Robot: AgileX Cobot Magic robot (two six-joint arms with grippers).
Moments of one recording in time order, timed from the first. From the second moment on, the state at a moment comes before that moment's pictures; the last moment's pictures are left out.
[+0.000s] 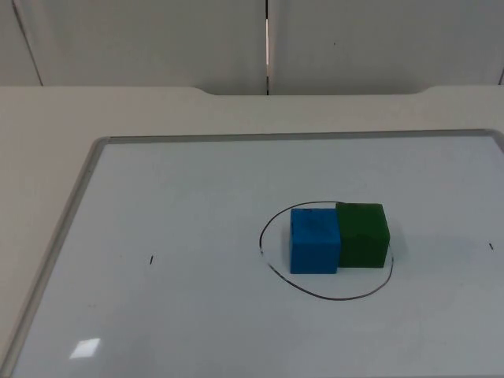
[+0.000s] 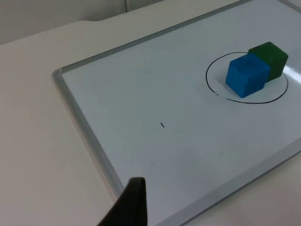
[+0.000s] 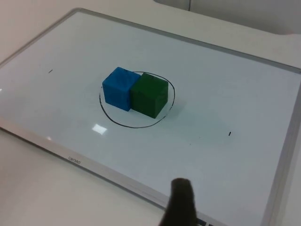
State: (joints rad) right arm 0.45 0.00 -0.52 -0.02 1.08 -0.02; left arm -0.47 0.00 -0.50 -0.03 1.08 0.04
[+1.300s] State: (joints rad) right arm 0.45 0.00 -0.52 -0.02 1.08 0.00; left arm -0.47 0.00 -0.50 -0.03 1.08 0.04
